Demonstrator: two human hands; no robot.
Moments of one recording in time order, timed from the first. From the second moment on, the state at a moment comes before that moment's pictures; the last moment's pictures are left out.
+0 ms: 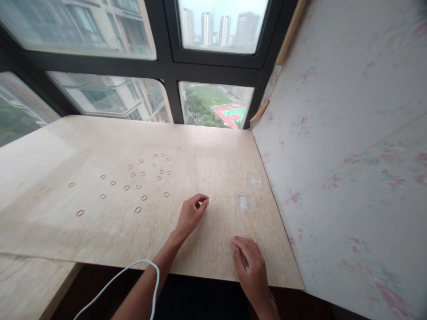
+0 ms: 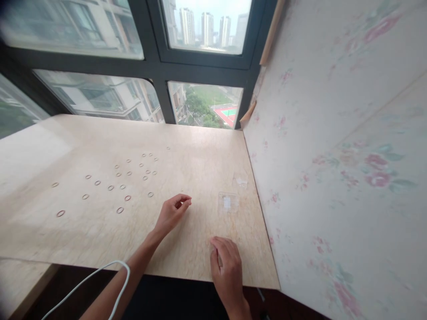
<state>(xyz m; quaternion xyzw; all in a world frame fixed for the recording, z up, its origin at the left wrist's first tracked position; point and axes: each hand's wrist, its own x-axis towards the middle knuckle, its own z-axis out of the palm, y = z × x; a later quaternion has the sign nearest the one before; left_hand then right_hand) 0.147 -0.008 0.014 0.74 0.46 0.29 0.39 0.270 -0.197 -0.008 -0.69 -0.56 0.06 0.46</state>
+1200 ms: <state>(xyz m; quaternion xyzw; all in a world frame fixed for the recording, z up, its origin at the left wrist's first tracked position) 0.048 -0.038 0.001 0.78 0.38 0.31 0.40 0.181 0.065 0.048 -0.53 -0.83 0.20 -0.02</state>
